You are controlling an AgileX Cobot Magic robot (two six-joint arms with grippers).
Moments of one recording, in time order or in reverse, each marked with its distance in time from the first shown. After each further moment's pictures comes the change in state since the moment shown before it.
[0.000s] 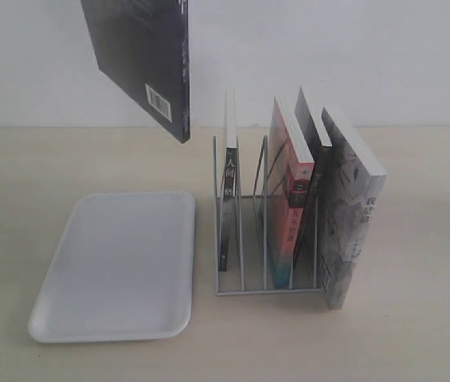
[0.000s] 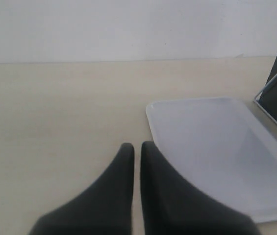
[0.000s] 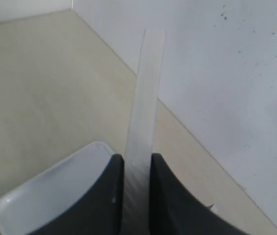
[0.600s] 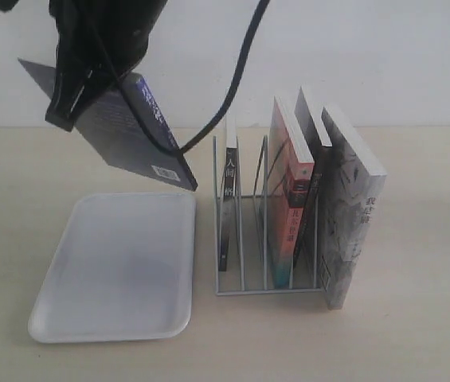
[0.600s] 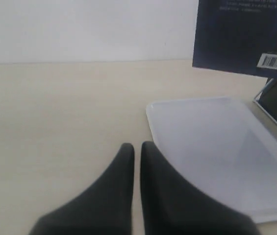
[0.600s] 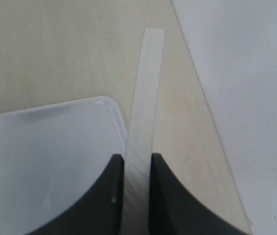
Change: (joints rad) left arm 0.000 0.000 0.000 0.000 0.000 0.000; right arm 0.000 0.289 0.000 0.058 -0.077 -0.406
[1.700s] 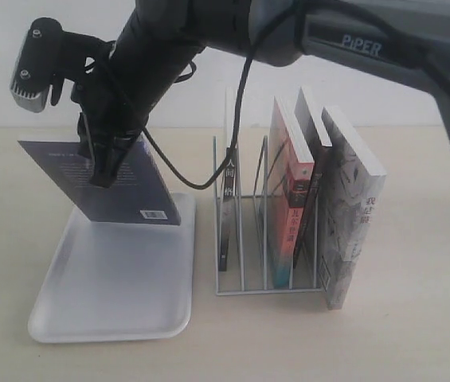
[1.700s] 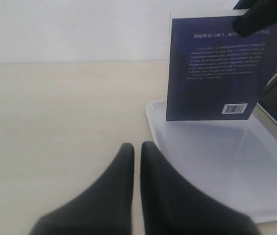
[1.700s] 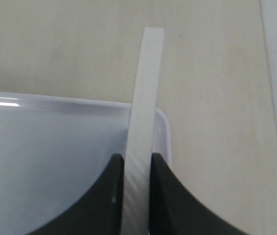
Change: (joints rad) left arm 0.000 0.000 0.000 0.000 0.000 0.000; right arm -0.112 0.174 0.000 0.423 -0.052 -0.549
